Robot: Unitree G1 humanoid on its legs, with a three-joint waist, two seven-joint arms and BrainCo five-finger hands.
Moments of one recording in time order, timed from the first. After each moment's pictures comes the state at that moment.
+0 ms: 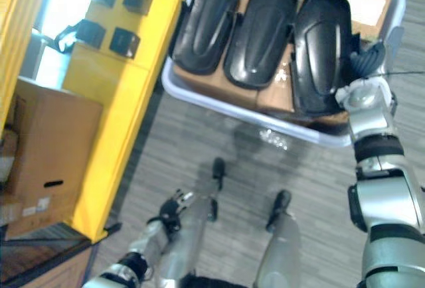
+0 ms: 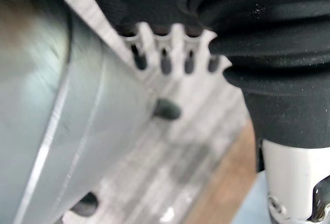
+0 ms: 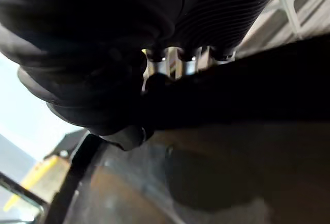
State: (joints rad) left arm -0.26 0.03 -0.18 0.99 -0.59 -0.13 0.02; right arm -1.04 -0.72 0.22 0.92 -0.04 0.13 -0.43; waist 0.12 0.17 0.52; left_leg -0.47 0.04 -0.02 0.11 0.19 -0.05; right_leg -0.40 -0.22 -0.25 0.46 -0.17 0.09
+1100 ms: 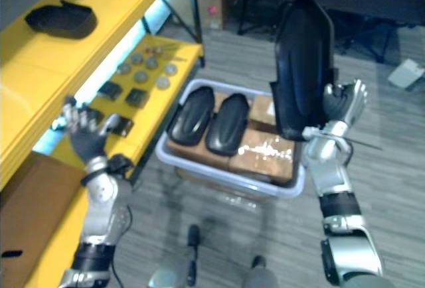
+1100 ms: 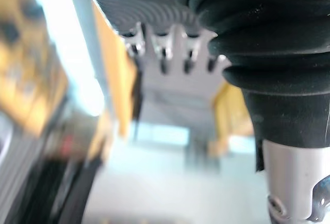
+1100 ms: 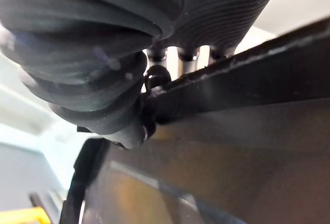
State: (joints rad) left arm -0.34 0.19 -0.13 0.04 -0.35 -0.19 0.36; right arm -0.58 -0.45 0.02 0.38 -0.34 -0.07 -0.75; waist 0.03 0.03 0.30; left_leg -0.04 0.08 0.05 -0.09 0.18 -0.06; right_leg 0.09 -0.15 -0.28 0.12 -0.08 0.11
